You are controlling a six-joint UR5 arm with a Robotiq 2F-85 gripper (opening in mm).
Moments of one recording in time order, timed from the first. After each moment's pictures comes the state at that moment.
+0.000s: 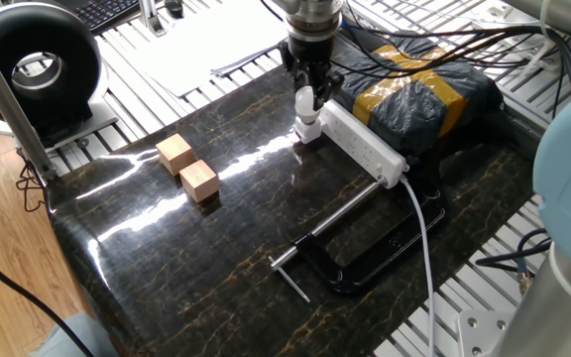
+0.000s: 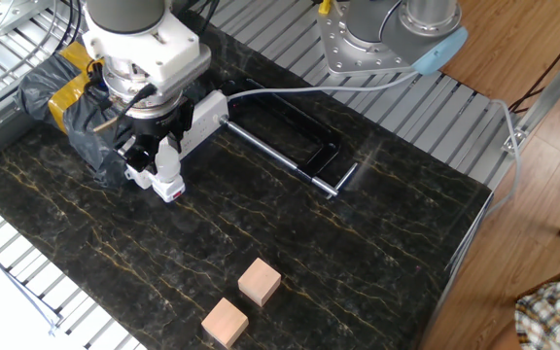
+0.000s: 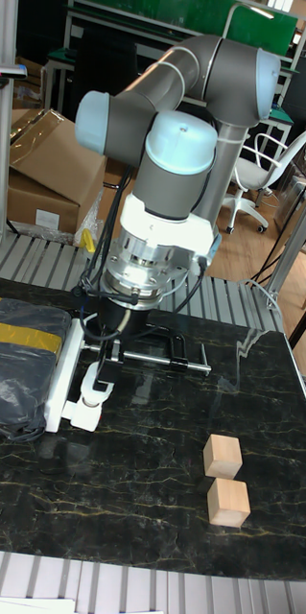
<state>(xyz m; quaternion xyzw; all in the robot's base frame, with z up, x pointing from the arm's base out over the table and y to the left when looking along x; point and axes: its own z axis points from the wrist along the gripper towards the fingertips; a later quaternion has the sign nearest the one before) 0.579 -0.056 0.114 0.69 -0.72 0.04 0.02</state>
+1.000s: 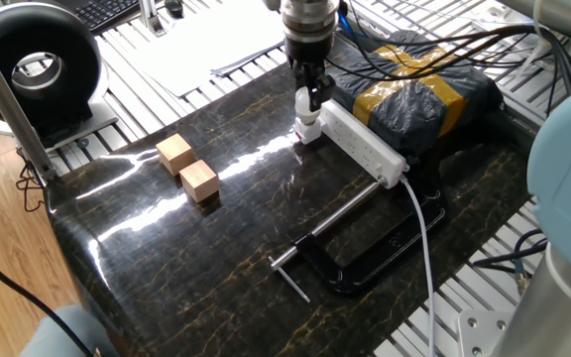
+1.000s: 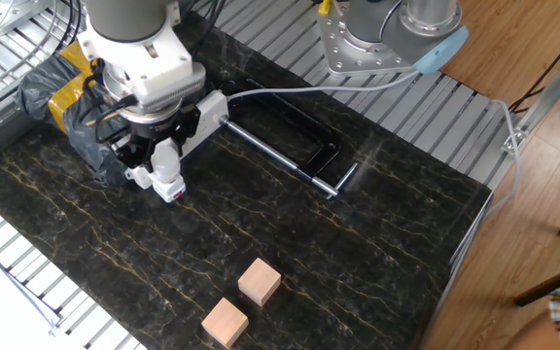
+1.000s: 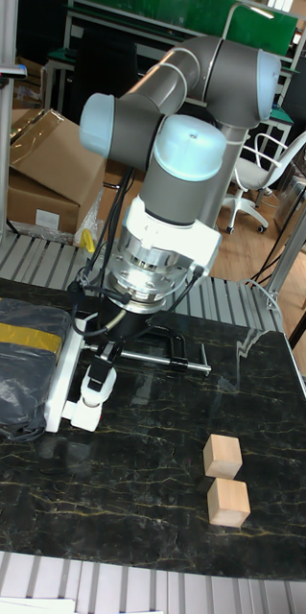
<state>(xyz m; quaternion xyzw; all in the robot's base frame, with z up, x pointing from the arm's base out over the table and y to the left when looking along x) 0.577 -0.049 0.115 0.59 -0.81 0.04 0.02</state>
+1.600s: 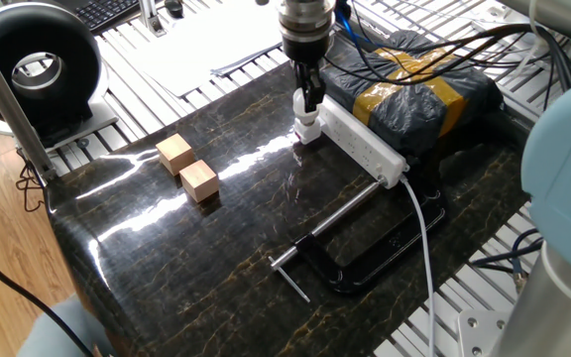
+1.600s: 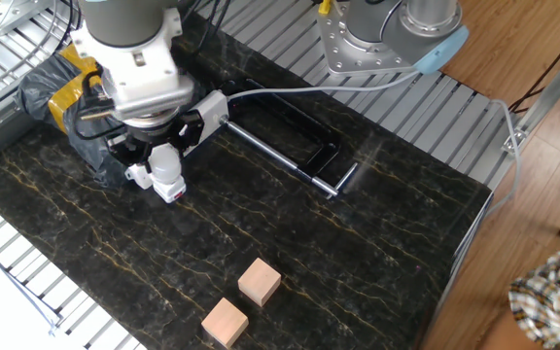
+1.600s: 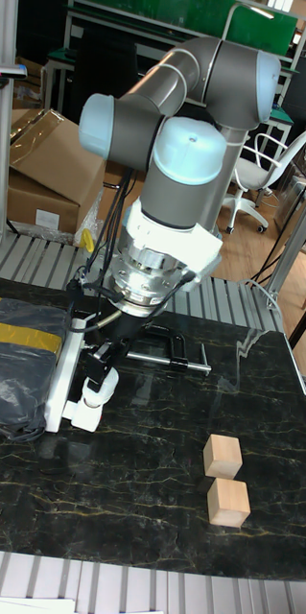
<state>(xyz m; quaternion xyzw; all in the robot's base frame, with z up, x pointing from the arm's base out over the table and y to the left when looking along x) 0.580 -0.046 0.113 0.50 -0.86 0.03 0.02</state>
